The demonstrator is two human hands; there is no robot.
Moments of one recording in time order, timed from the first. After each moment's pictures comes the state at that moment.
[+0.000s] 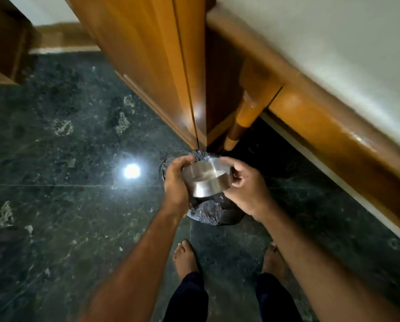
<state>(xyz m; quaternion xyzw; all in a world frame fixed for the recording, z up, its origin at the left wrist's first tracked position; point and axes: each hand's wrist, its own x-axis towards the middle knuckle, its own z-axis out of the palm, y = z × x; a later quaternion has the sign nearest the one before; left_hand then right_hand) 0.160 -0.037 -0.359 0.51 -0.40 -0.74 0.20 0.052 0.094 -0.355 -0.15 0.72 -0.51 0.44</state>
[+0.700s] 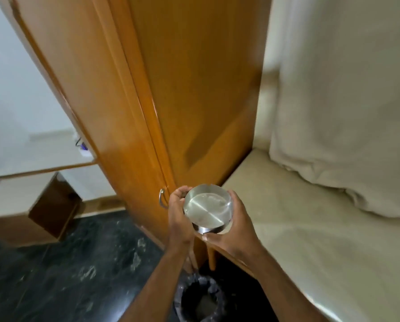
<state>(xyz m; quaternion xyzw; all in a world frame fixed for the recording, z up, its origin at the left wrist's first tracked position) 0.103 0.009 0.107 0.26 -0.62 -0.65 0.35 0.033 0.138 0.085 -0.32 0.75 -0.57 0.14</state>
